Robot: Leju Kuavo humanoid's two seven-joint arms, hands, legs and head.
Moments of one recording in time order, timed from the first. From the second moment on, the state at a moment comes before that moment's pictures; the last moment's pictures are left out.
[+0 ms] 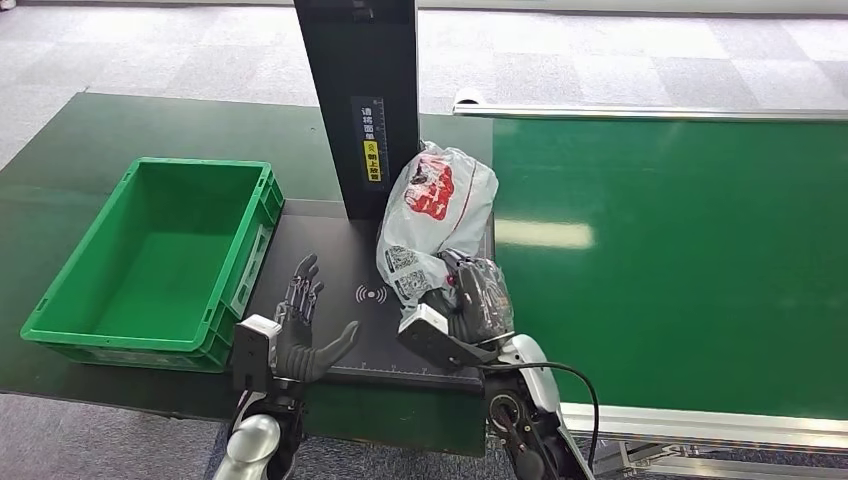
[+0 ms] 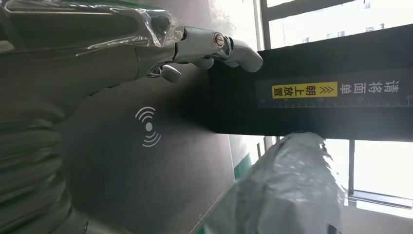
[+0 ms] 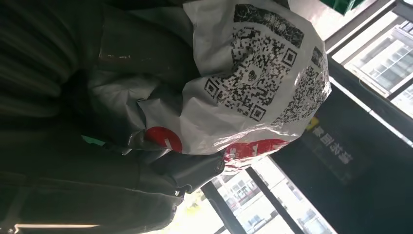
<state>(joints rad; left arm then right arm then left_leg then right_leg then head) -0.11 -0.23 -0.23 -1.18 -0.07 0.14 -0.52 -0.28 0.19 0.43 -1.25 0.76 -0.25 -0.22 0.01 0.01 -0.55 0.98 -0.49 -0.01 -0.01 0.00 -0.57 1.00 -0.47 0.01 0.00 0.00</state>
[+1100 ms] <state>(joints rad) -0.11 -0.21 -0.23 -1.18 -0.05 0.17 -0.51 -0.29 0.25 0.54 -0.90 0.67 -0.24 -0.21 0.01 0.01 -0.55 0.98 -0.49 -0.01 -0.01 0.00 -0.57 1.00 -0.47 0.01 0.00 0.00</state>
